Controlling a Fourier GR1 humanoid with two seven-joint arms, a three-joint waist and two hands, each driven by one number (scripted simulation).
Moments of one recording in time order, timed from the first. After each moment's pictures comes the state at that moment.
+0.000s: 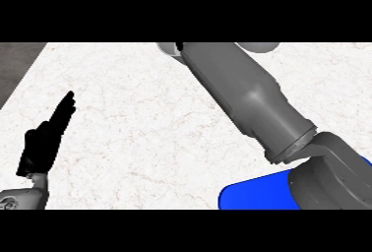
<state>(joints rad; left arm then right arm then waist) -0.09 0.32 0.02 -1.52 -0.08 0.04 0.13 -1.58 -0.02 0.63 -0.22 0.88 -0.36 0.51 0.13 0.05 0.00</state>
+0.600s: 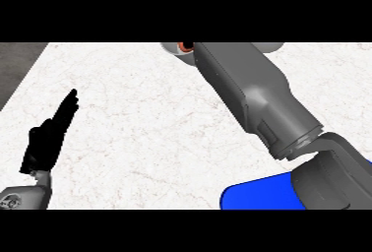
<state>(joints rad) -0.10 0.31 0.01 -1.52 -0.09 0.04 0.13 -1.57 -0.03 0.47 -0.17 0.75 -0.47 0.33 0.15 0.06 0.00</state>
